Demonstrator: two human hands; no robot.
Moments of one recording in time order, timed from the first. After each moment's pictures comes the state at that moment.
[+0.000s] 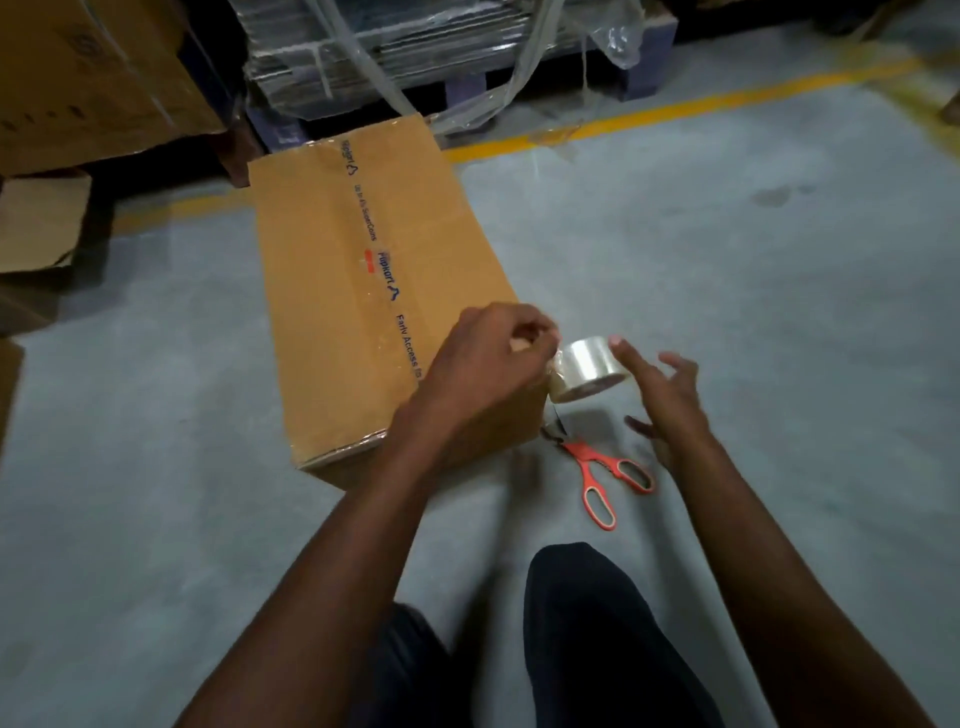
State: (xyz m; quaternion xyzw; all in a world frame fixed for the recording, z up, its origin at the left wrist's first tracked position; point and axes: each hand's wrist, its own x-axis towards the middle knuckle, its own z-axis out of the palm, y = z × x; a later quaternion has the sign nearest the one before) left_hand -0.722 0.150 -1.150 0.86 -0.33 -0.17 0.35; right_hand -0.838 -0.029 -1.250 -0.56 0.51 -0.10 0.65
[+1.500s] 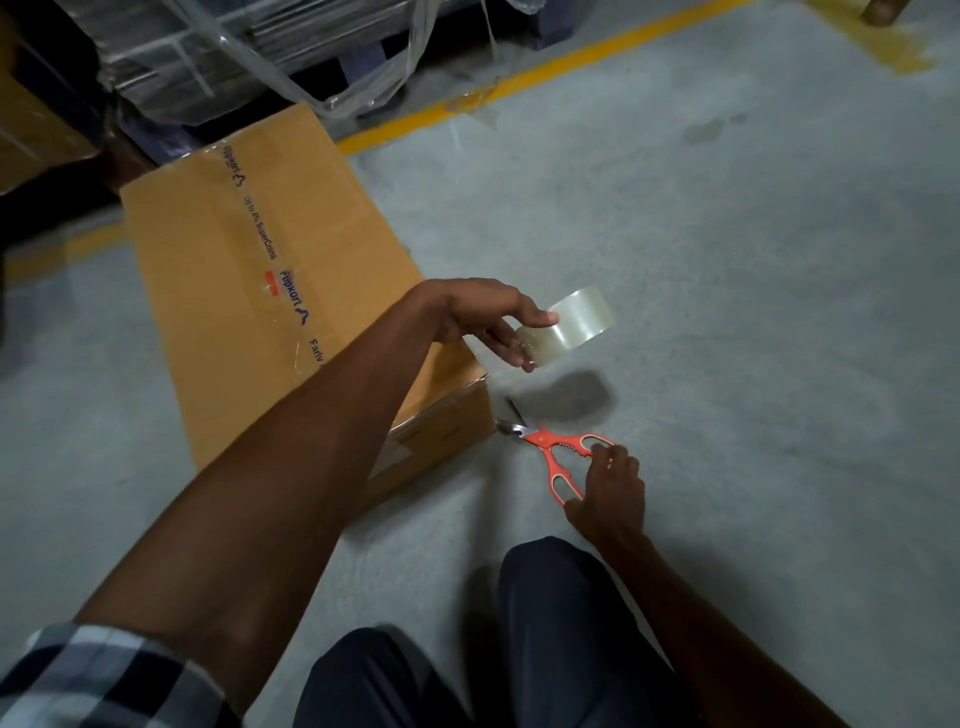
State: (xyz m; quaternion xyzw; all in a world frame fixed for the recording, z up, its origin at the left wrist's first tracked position) left_hand -0.649 0.021 -1.205 0.70 -0.26 -0.62 0.24; right_hand -0.921 0.009 -1.417 -0.88 0.42 0.10 0.19
